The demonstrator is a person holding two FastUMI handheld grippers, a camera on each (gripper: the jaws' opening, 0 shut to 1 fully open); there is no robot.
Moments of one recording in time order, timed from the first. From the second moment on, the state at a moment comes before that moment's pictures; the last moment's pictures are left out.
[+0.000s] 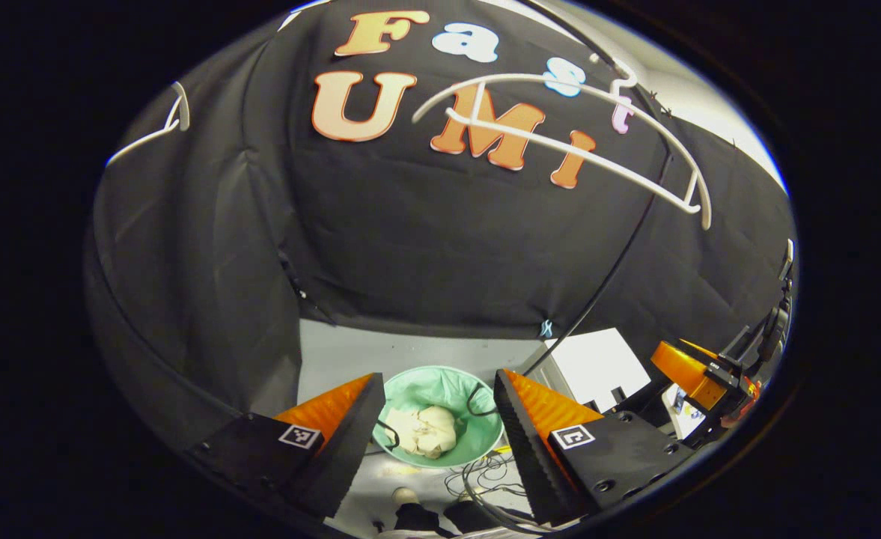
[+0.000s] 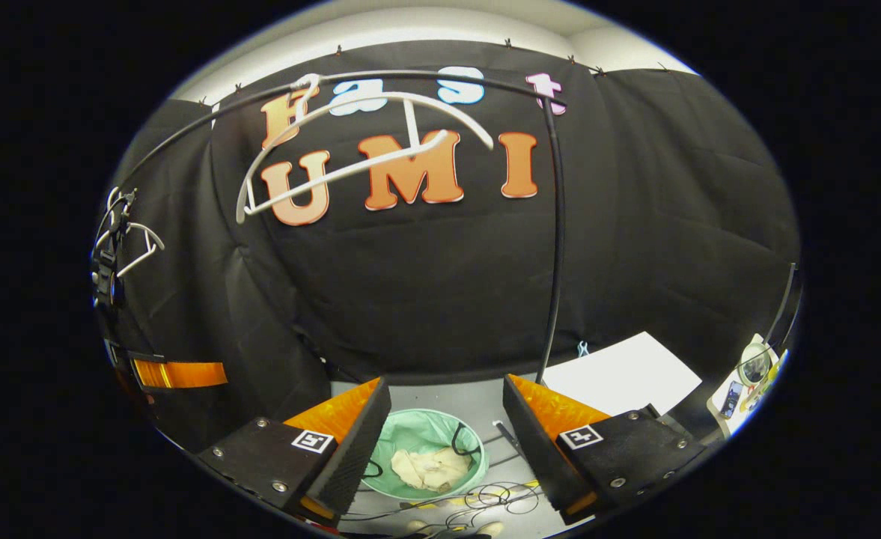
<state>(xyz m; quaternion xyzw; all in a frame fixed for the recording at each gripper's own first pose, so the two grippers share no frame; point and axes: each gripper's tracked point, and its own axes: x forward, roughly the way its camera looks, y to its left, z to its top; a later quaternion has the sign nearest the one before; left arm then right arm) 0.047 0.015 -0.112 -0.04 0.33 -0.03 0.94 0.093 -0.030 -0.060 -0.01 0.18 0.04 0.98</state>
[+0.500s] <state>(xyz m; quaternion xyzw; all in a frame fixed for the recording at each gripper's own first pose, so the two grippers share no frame) 0.054 0.027 -0.003 -0.03 0.20 -0.02 0.98 0.082 -0.040 0.053 0.00 0.06 0.05 1.00</state>
